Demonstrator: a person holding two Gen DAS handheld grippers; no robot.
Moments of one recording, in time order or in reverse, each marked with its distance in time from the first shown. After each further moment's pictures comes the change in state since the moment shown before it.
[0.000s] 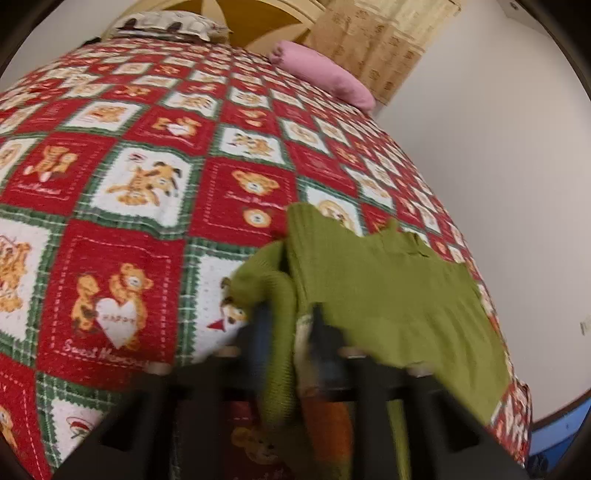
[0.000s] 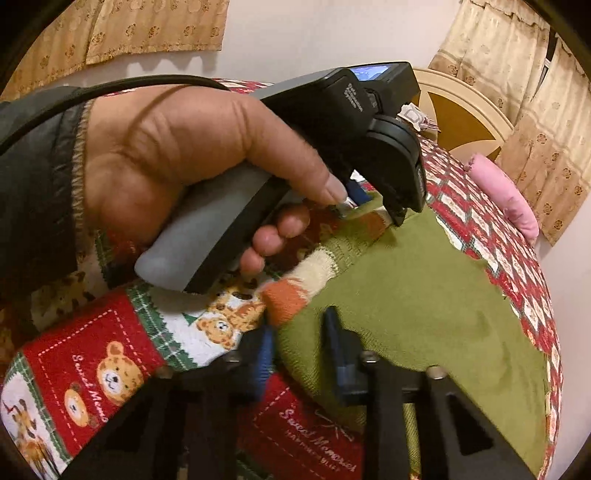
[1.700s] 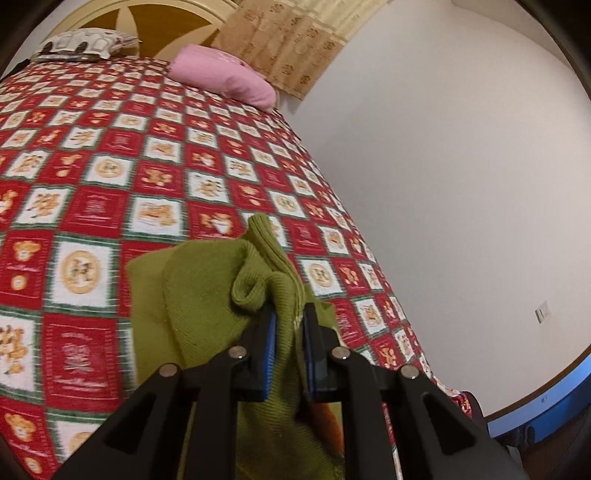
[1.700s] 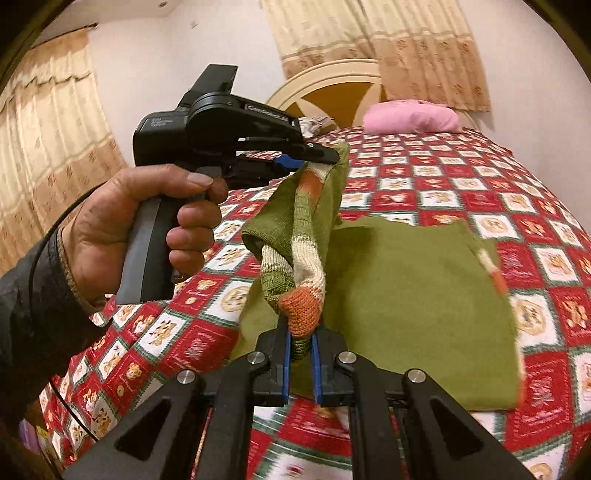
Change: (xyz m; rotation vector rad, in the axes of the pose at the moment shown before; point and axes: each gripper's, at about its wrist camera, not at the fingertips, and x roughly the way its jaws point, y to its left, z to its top) left arm 0.012 -0.224 0.031 0.099 0.006 -0.226; right arm -0.119 -0.201 -0.130 0.664 -0.221 0.109
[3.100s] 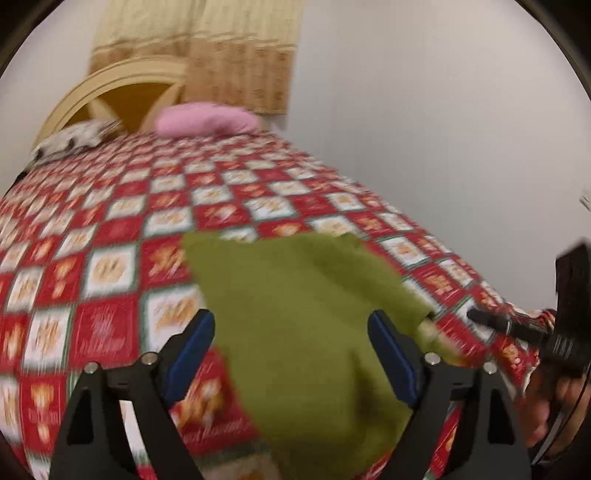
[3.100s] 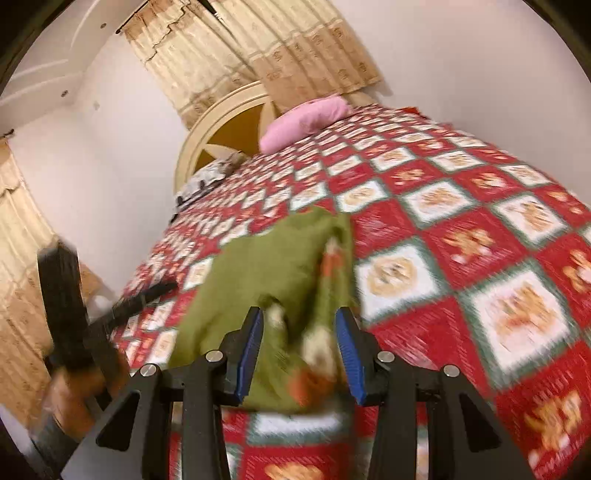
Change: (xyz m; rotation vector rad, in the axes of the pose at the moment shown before) left arm -0.008 -0.034 -0.121 0.320 -0.114 0.258; right arm -0.066 -0.134 -0.025 0.379 -0.097 -0.094
